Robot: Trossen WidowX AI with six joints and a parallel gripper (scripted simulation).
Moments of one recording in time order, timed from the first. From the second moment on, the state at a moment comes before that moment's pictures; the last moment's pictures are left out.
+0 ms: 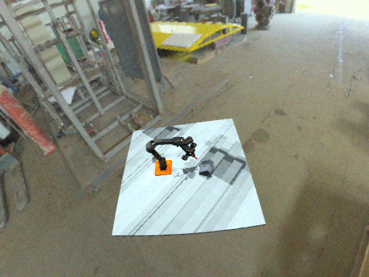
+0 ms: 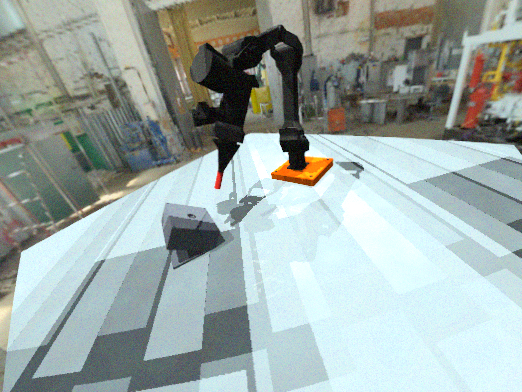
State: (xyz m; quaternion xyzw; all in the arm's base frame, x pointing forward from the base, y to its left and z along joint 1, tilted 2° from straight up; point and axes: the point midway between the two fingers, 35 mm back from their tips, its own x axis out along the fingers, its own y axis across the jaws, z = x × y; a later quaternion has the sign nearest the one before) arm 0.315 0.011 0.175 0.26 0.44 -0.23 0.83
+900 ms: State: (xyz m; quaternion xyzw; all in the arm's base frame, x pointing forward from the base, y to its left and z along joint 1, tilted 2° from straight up) arm 0.343 -0.019 0.167 0.29 0.38 -0.26 0.84
